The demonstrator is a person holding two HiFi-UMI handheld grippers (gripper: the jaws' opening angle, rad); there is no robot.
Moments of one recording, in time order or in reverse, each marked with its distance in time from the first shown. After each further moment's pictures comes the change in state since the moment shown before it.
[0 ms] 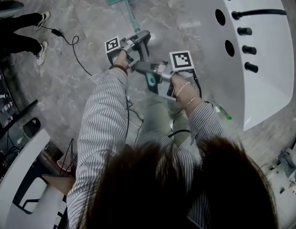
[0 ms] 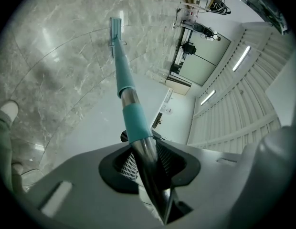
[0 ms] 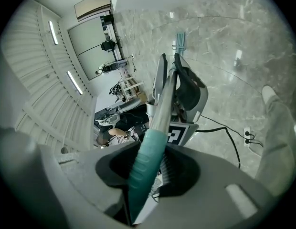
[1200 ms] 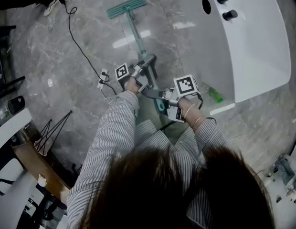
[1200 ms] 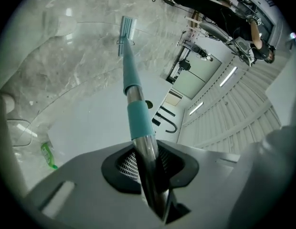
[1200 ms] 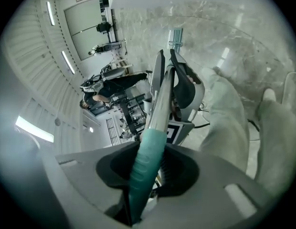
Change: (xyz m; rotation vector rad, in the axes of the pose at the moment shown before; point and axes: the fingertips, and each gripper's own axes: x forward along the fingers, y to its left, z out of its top) left arm -0.071 0.212 -0.326 -0.095 -0.148 -0.196; right arm -0.248 -0.220 -0.259 -0.079 0.191 -0.153
